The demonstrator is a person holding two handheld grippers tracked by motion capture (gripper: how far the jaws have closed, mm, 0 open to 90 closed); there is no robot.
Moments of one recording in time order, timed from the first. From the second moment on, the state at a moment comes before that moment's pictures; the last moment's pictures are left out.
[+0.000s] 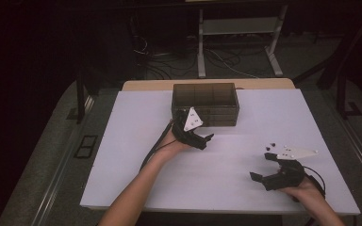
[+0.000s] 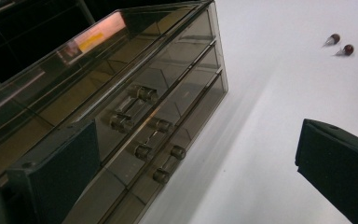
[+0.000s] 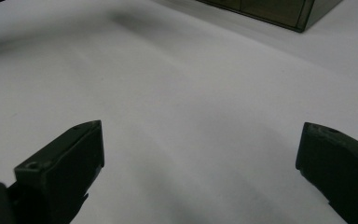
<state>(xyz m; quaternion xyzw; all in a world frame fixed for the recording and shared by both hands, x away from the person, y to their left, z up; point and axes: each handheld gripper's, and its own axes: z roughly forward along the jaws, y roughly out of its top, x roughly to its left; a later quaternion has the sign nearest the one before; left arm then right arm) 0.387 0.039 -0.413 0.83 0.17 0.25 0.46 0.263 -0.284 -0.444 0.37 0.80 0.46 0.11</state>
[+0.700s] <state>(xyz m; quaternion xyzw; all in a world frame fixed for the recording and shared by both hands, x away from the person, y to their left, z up) 0.383 0.037 -0.414 0.84 0.13 0.31 0.42 0.263 -0.284 -0.444 0.37 0.80 0.46 0.11</state>
